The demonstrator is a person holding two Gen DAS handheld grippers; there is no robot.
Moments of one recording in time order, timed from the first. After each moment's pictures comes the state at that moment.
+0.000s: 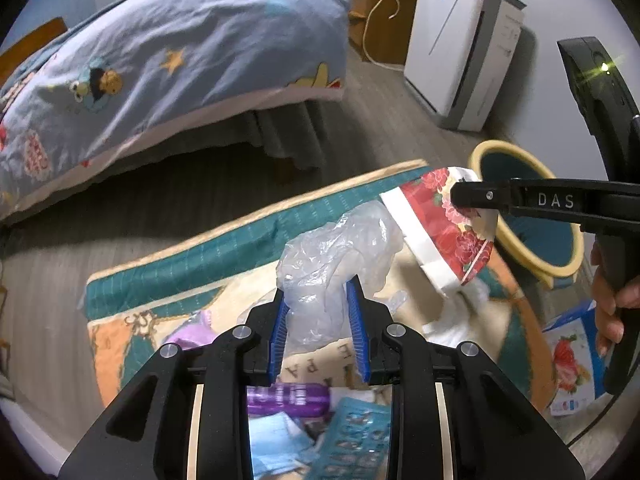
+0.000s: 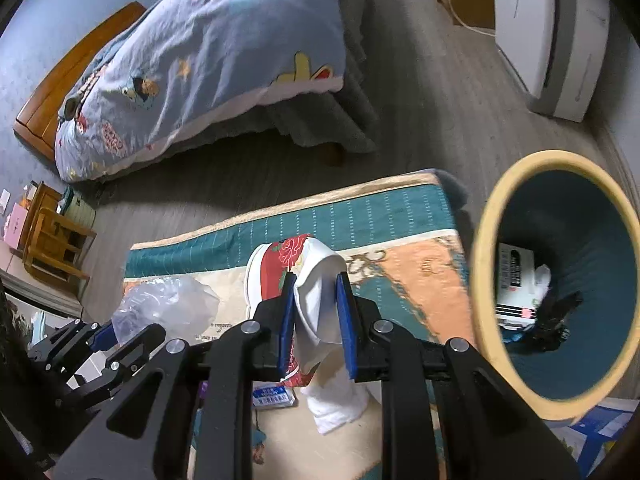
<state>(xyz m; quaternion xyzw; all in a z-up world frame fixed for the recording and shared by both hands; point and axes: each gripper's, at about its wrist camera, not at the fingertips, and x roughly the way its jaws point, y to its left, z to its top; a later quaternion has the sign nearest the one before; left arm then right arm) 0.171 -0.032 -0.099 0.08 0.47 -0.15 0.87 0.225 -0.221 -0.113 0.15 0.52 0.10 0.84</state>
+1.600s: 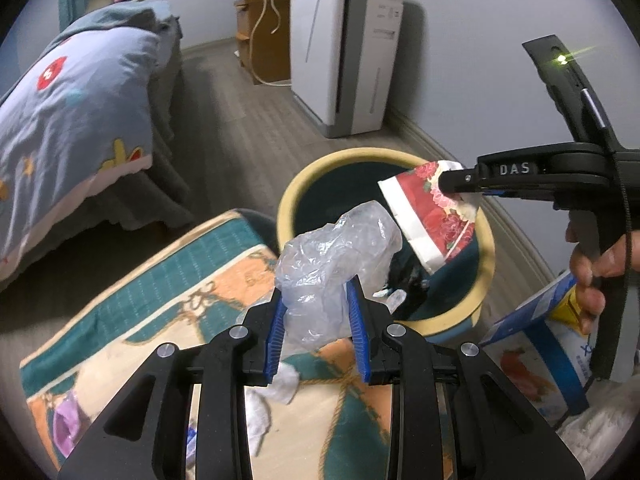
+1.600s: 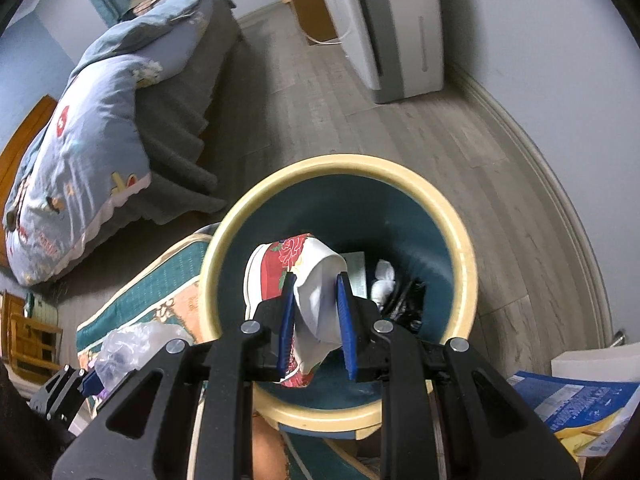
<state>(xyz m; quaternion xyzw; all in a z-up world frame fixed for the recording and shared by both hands) 0.155 -0.237 -0.102 0.13 0.42 -0.28 0.85 0.169 -0.445 -0.118 0.24 0.48 -0.08 0.84</state>
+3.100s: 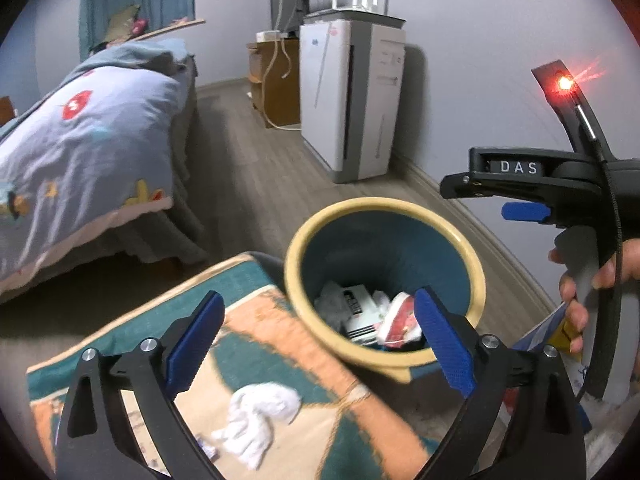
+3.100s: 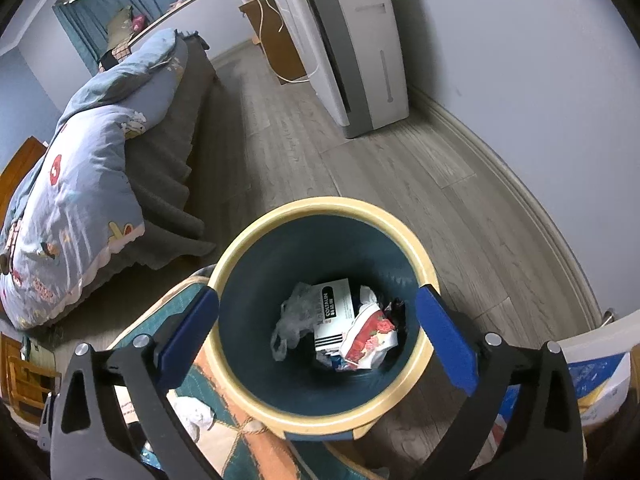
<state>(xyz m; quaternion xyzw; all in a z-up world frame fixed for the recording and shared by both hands) 0.136 -0.220 -0.071 0.10 0.35 -0.27 0.89 0.147 -0.450 -0.082 0.25 0.43 -0.14 0.86</state>
